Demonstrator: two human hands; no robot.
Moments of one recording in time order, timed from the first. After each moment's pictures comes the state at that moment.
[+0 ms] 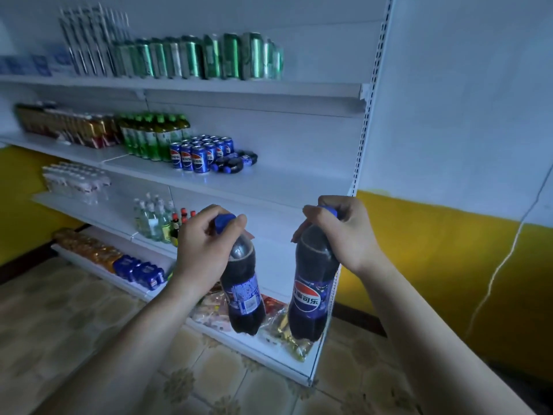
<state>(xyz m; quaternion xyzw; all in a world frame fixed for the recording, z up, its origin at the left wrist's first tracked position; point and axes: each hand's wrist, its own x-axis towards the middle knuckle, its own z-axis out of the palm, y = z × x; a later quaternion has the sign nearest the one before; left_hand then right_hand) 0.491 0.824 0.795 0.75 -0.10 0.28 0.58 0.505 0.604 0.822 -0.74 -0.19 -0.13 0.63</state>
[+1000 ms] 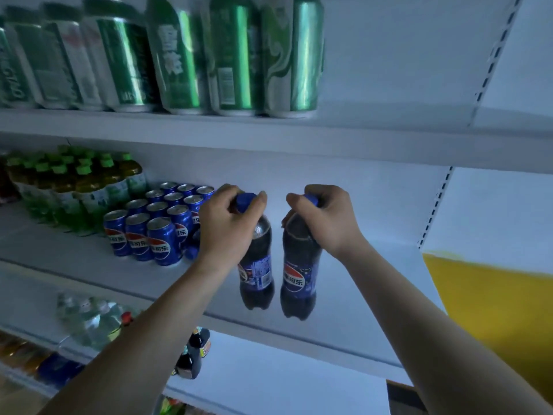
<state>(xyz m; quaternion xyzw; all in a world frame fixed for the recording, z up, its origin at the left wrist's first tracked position) 1.026 0.896 0.828 0.76 -0.14 0.31 0.56 1.019 0.722 0.836 -0.78 -0.08 -0.21 0.58</state>
